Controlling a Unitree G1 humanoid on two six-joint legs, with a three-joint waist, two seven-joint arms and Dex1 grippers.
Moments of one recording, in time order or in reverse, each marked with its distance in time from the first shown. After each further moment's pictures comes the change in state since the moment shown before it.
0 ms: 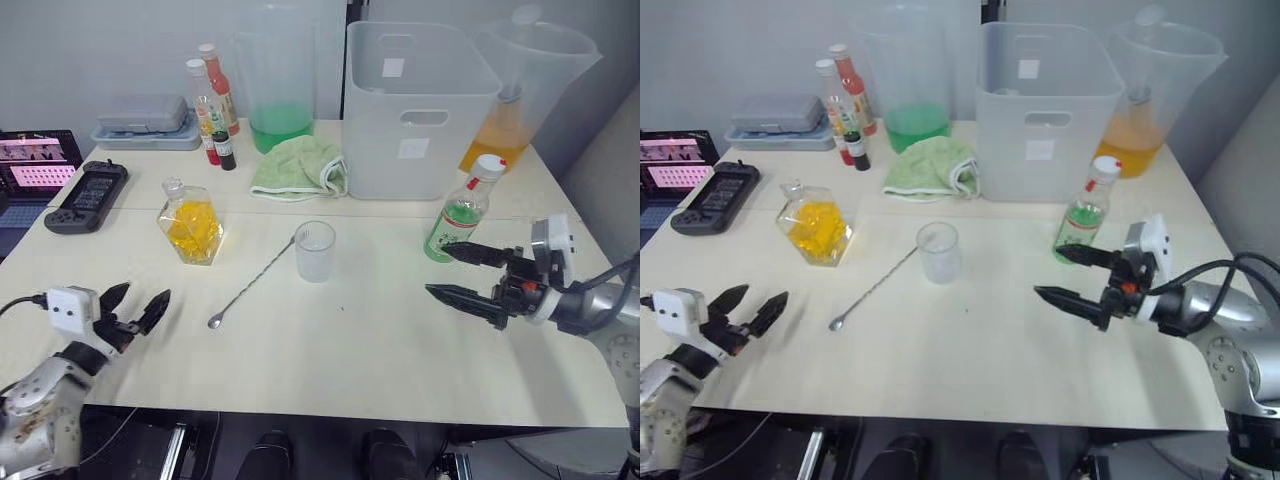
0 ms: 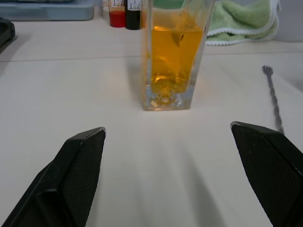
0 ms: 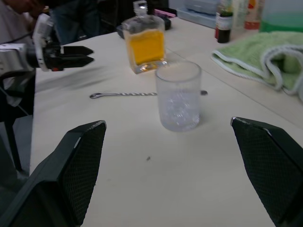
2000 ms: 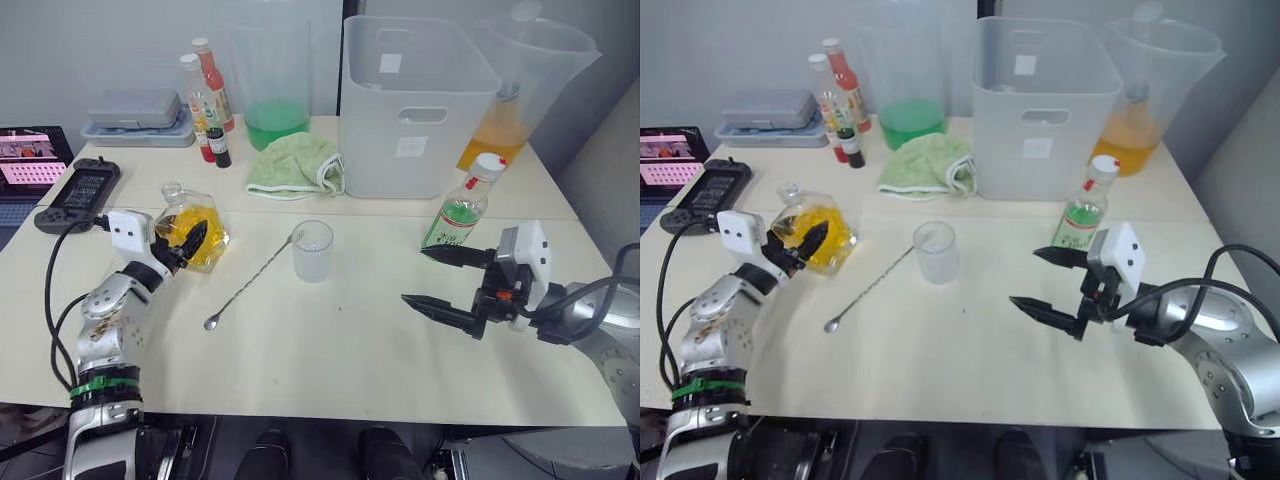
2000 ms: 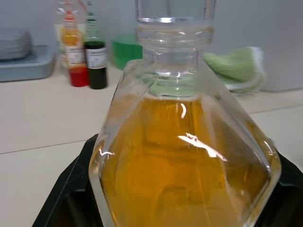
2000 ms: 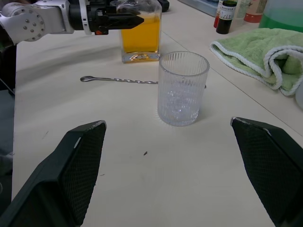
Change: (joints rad) left arm -0.436 0.072 -0.149 0.301 0.064 -0.060 -0.096; right arm 0.066 -0.034 0.045 -0.163 -0.039 0.004 -0.165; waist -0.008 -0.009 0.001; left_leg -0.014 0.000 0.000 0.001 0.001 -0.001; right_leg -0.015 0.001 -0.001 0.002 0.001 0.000
